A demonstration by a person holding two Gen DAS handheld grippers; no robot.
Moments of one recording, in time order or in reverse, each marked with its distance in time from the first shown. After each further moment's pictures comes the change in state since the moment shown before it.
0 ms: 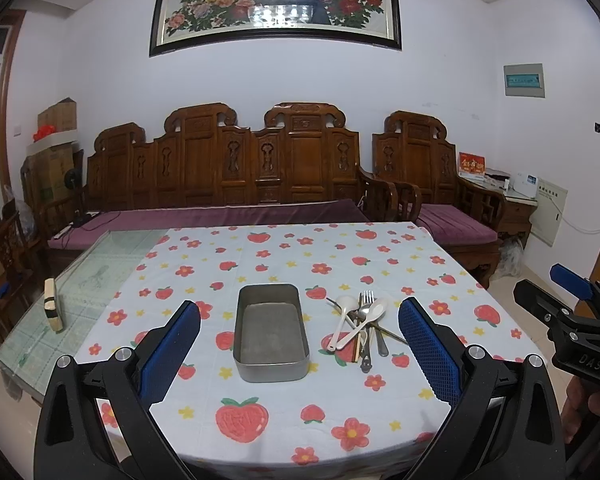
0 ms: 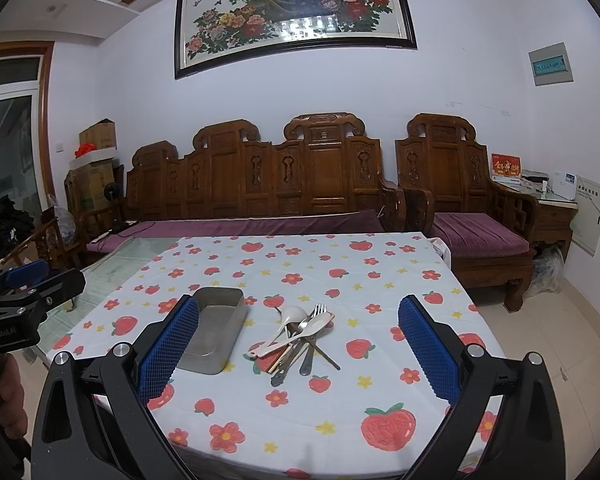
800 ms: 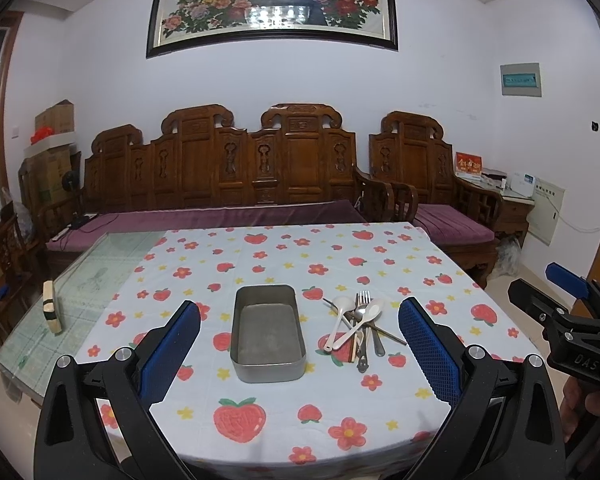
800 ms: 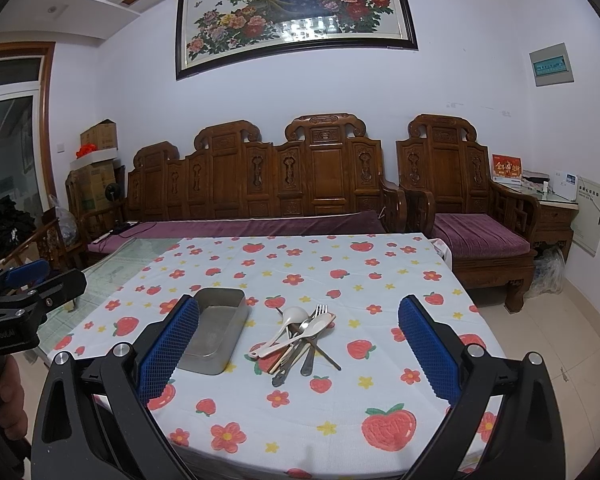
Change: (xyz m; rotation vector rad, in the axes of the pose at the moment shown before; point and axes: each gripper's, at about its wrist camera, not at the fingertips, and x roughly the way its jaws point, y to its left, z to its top) left arm -0.001 -0.002 -0.001 0.001 -0.001 0.000; right arm 0.000 0.000 0.000 0.001 -0.001 0.000
